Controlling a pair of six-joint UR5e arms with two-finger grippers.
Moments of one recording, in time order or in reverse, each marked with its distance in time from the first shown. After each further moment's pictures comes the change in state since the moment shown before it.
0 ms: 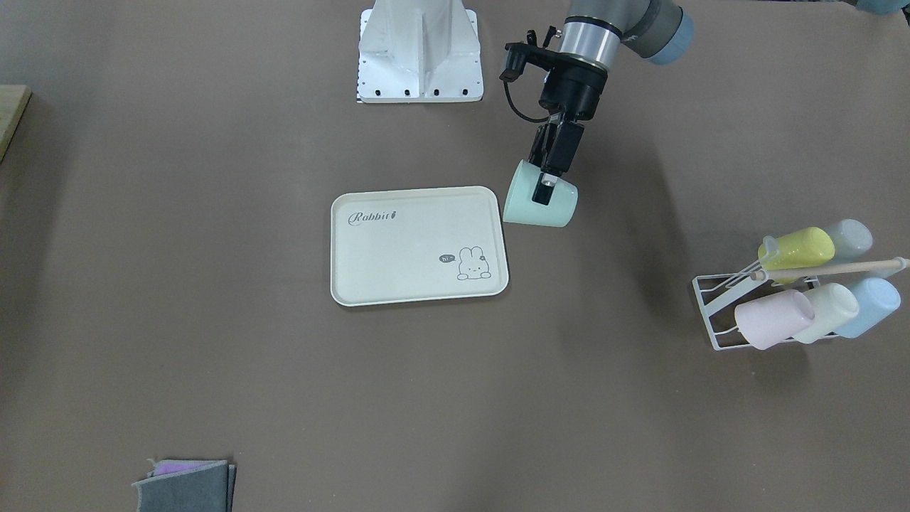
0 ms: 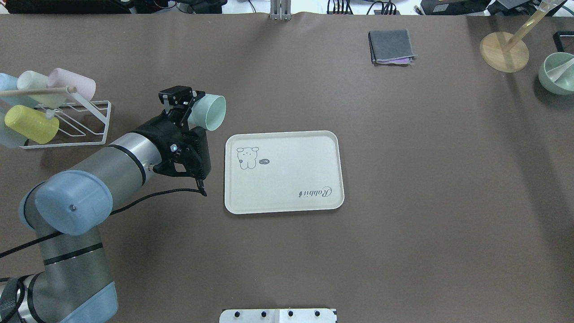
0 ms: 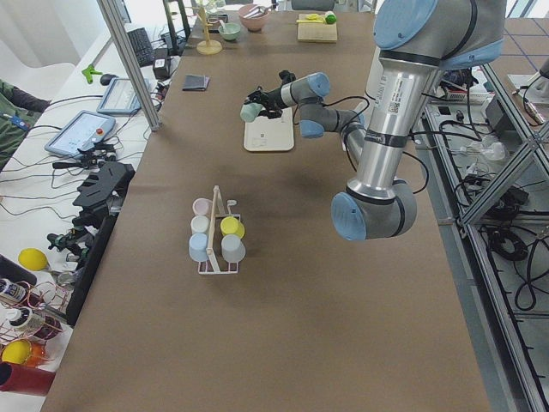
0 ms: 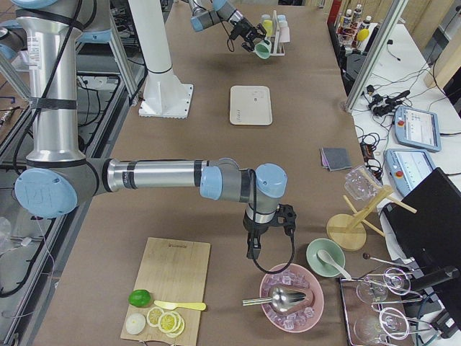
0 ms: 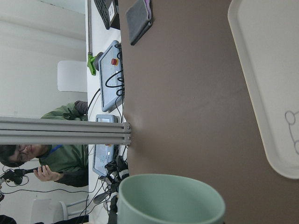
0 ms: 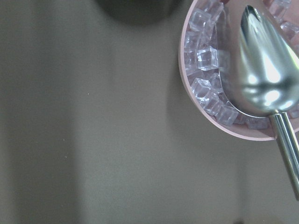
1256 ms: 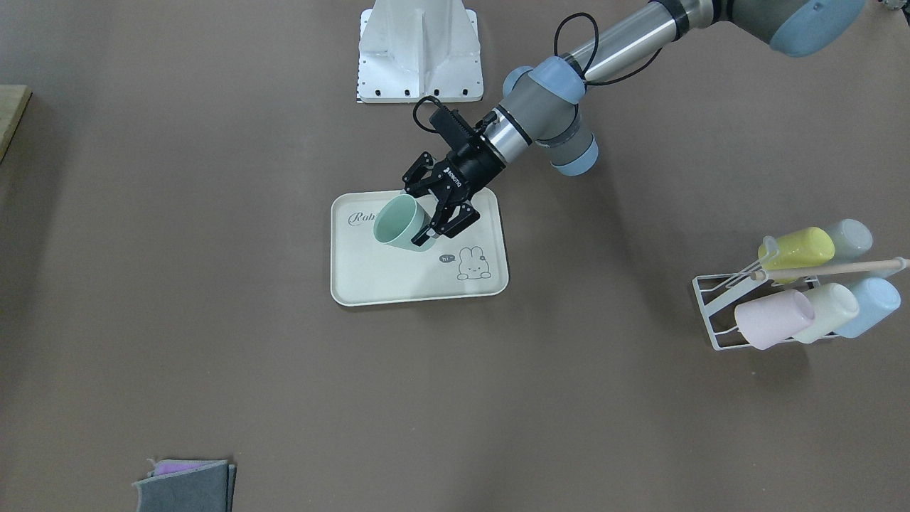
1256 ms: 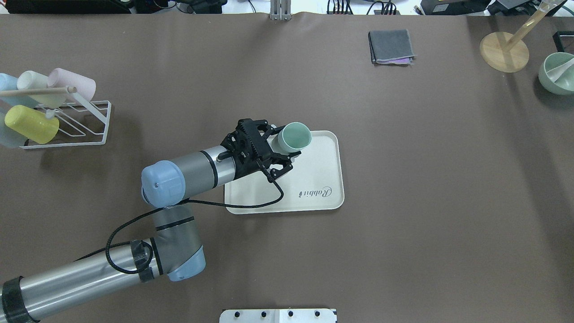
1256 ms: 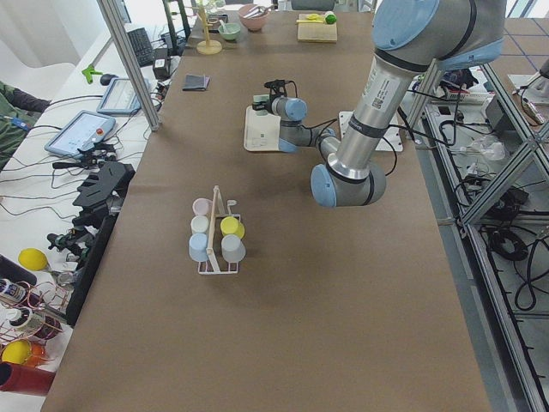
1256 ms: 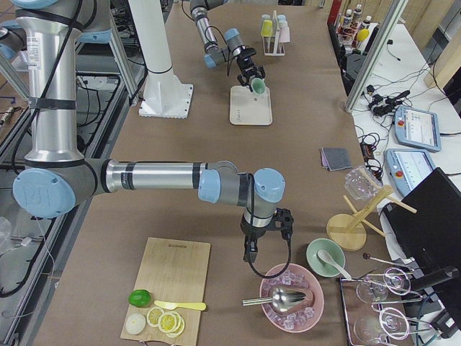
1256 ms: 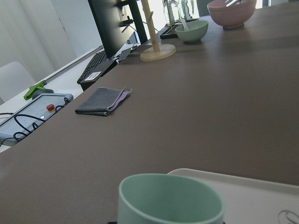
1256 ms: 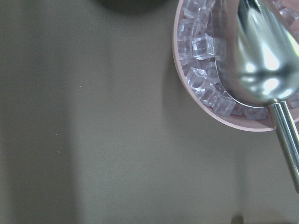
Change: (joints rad) left arm 0.012 -0.335 0.663 -0.727 -0.334 -0.743; right arm 0.000 -0.009 -0.010 0.000 0.000 0.001
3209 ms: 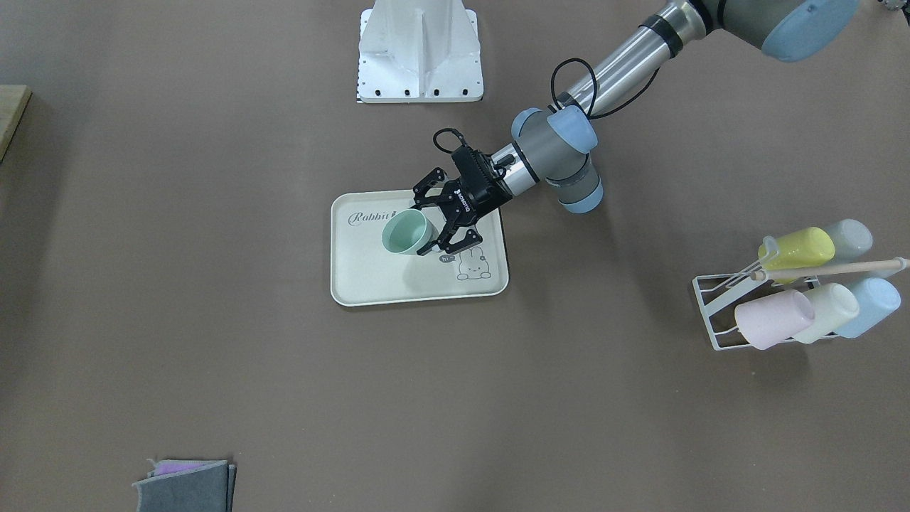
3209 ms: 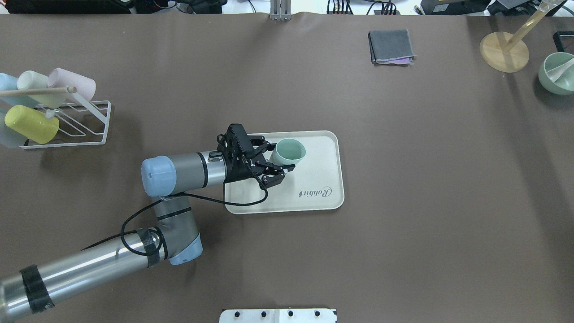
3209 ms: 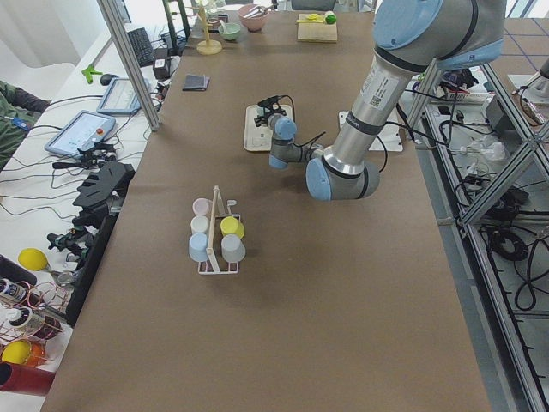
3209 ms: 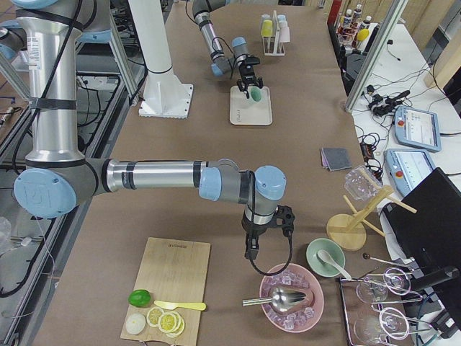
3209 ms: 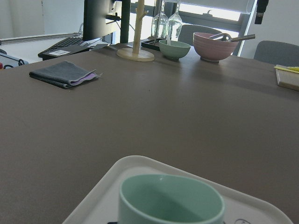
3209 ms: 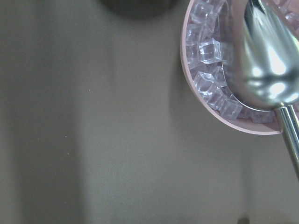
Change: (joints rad) left arm -0.028 -0.034 0.225 -0.218 -0.185 -0.179; right arm 0.000 0.006 0.009 -0.008 0.014 0.003
